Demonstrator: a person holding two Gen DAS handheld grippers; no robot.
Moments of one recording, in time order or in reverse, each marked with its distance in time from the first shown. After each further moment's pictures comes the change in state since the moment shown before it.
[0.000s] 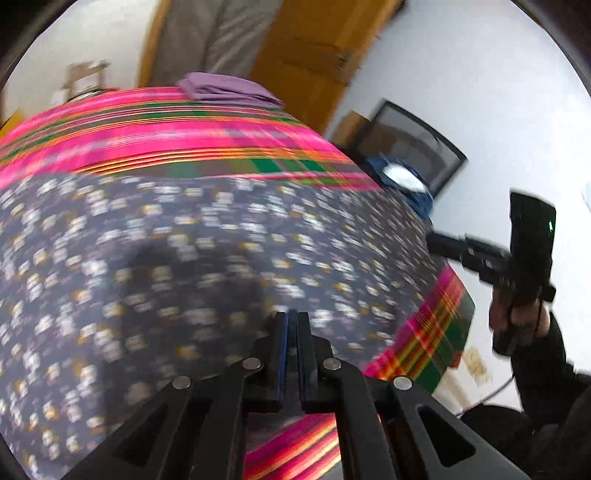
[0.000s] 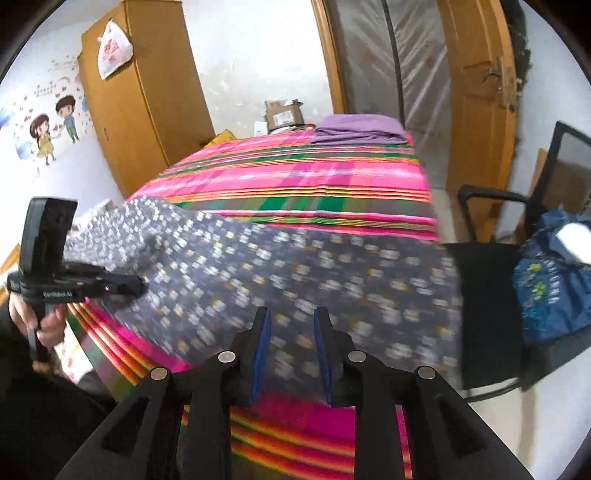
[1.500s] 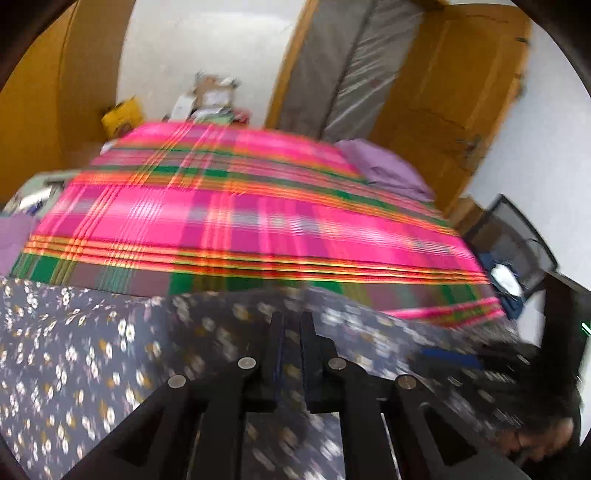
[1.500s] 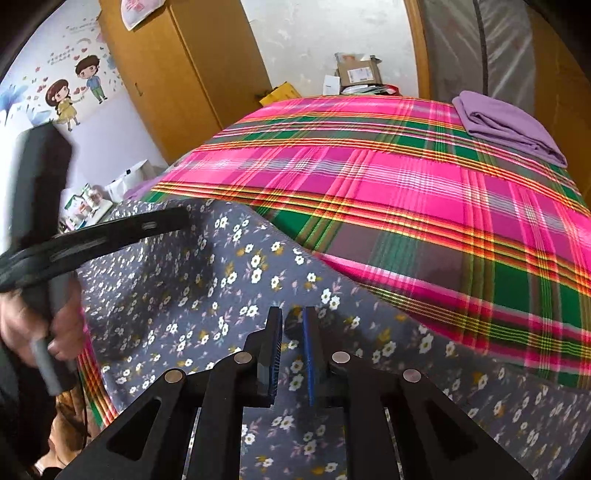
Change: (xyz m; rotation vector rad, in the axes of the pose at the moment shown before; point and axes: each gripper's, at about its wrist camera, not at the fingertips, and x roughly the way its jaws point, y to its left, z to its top) left arm -0.043 0.161 0.073 -0.273 -0.113 0.315; right arm 0.169 0.167 0.094 -0.094 0.195 0.146
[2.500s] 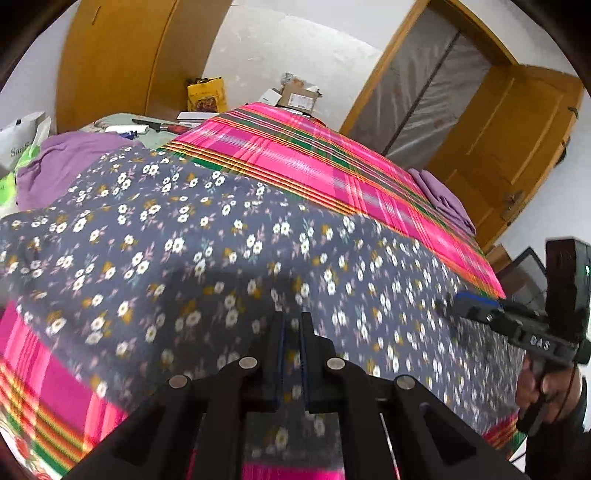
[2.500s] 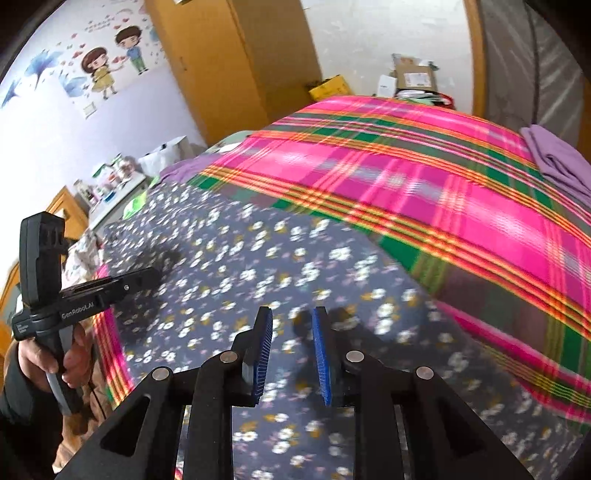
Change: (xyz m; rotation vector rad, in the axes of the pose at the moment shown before) left arm -0.094 0.108 -0.100 -0.187 -0.114 0.047; right arm 0.034 0.075 0.025 -0.149 0.056 0.109
